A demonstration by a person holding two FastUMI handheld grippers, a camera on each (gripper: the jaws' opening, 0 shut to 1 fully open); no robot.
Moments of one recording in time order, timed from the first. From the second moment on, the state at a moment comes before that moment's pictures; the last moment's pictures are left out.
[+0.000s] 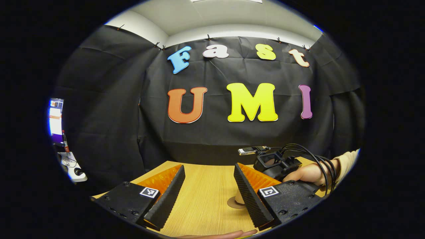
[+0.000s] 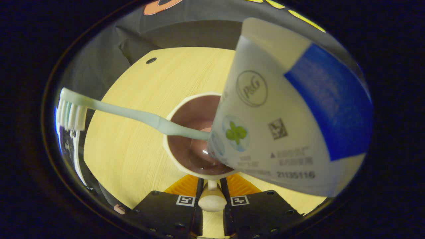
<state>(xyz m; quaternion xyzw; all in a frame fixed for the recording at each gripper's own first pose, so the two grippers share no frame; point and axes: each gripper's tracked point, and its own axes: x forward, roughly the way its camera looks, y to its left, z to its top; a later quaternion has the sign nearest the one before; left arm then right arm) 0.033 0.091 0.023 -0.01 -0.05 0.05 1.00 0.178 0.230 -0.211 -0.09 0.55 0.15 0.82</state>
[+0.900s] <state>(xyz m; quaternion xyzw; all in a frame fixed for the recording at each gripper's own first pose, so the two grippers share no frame) 0.037 0.091 0.019 -0.02 -0.04 0.05 1.00 0.171 0.225 -0.190 -0.08 0.51 0.15 0.84</state>
